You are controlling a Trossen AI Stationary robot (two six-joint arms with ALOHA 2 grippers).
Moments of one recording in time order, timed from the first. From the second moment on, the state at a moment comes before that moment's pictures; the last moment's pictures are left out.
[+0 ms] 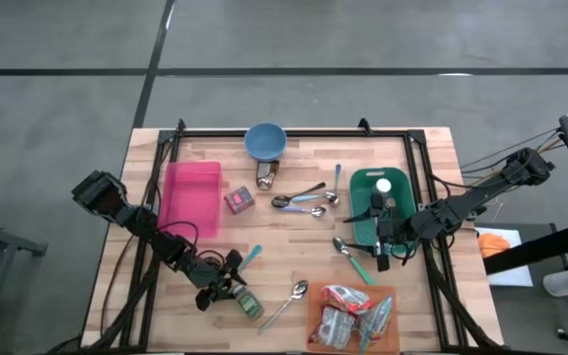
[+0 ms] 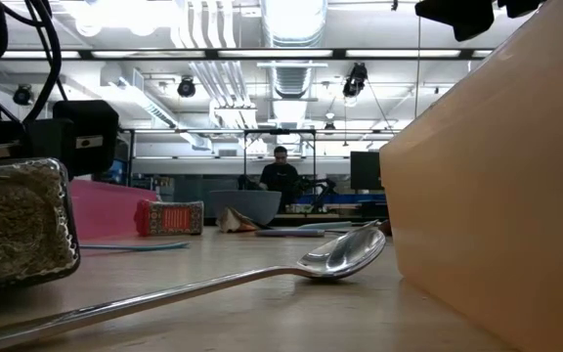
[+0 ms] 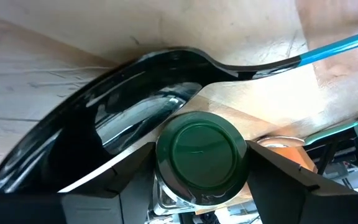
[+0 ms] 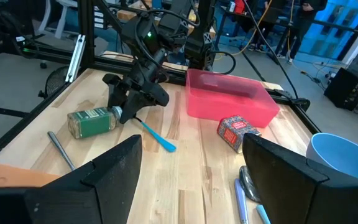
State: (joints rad) left arm -0.65 1.61 0.39 0.52 -0.13 -2.91; right arm 0.48 0.89 0.53 0.13 0.47 -0.03
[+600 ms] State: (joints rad) left arm -0.65 1.61 0.39 0.55 -0.14 -2.90; right arm 0.48 0.89 0.53 0.13 0.47 -0.03
